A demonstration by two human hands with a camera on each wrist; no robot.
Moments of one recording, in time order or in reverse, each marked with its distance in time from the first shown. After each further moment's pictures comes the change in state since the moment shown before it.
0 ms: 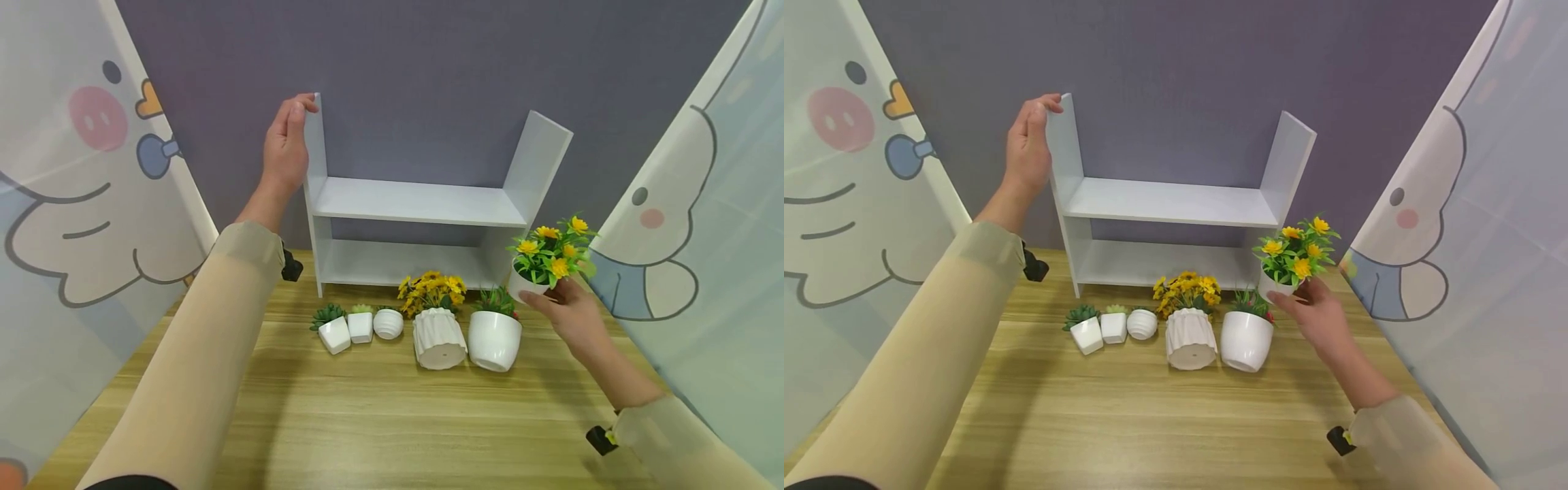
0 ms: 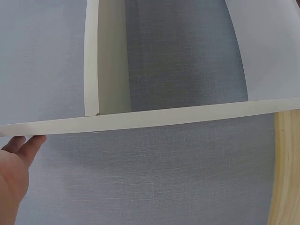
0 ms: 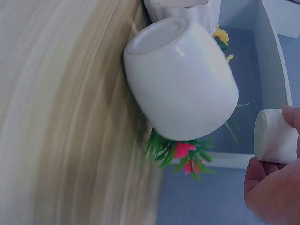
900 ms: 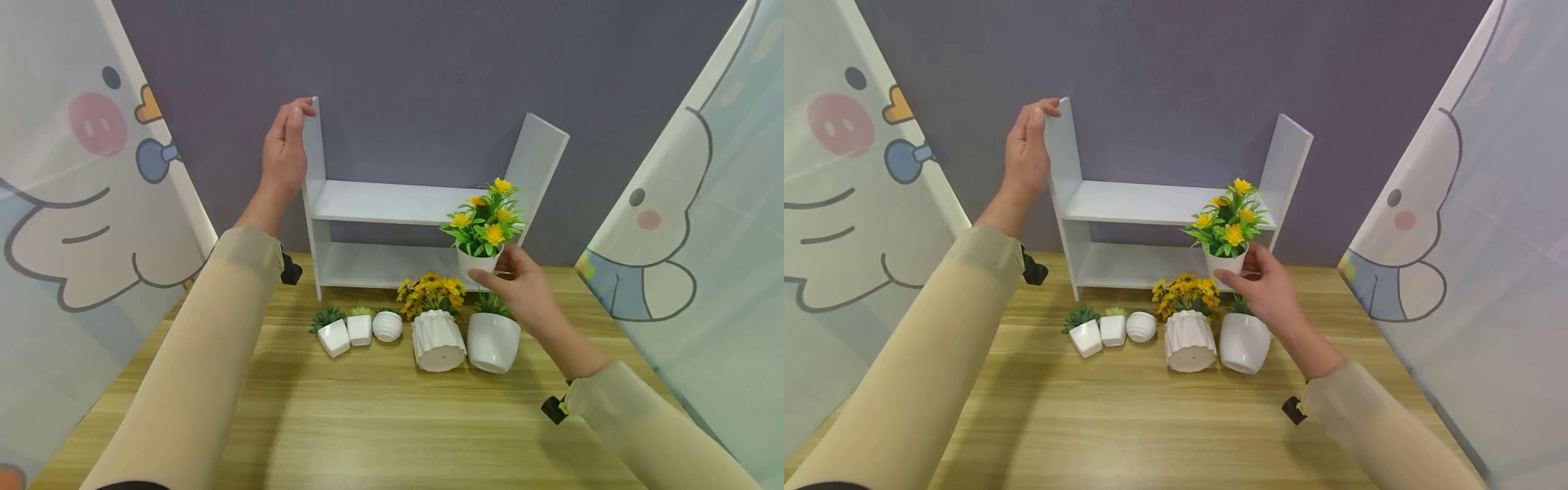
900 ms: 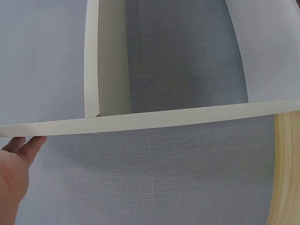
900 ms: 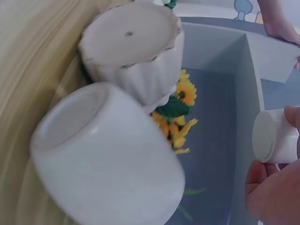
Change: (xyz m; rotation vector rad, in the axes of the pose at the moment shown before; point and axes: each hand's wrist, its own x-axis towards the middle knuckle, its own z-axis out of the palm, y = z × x) left_hand -0.002 -0.003 -0.001 -0.005 0.011 0.007; right_hand 0.012 -0.072 0.047 0.167 -0.045 -0.237
